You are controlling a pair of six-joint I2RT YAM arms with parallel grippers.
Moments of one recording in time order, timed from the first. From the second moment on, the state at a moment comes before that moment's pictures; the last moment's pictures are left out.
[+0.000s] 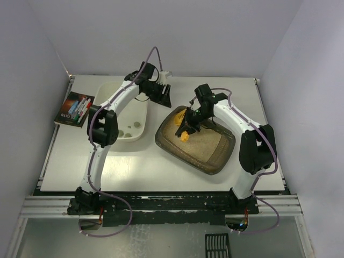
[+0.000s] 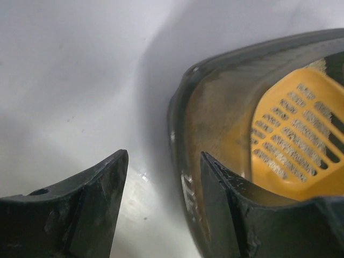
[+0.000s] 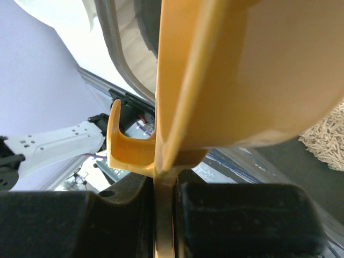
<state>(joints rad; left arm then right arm) -0.41 2.38 2.21 -0.78 0.61 0.04 0.38 1.77 1.41 -0.90 -0.69 0.69</state>
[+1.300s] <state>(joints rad) -0.49 2.37 2.05 -0.56 0.50 -0.06 0.41 1.87 1.29 -0.75 -0.60 0.72</state>
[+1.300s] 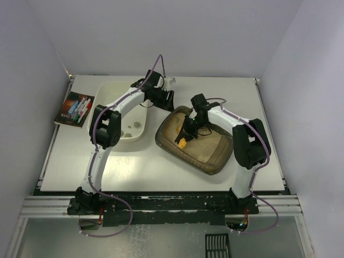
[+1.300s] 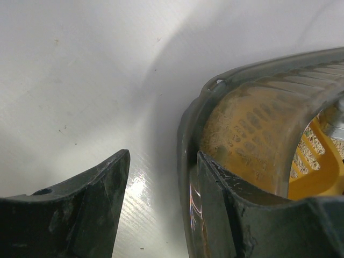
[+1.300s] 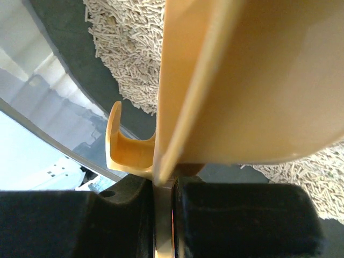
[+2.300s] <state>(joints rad) -0.49 2.36 2.04 -0.59 0.49 -0.04 0.41 1.67 0.91 -0.27 -0.75 0.79</state>
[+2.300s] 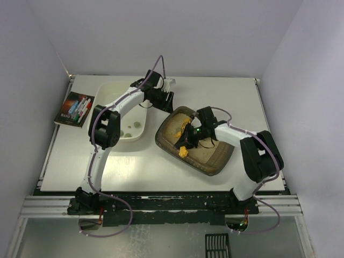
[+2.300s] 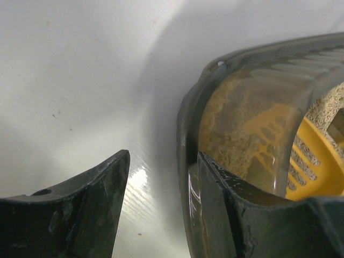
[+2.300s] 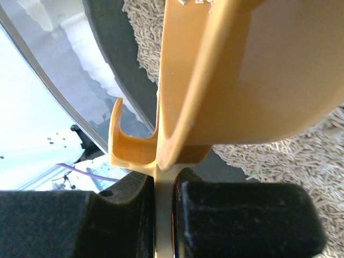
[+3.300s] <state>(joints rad) -0.53 2.15 2.18 -1.03 0.43 0.13 0.35 1.24 0.57 -0.10 -0.80 0.69</state>
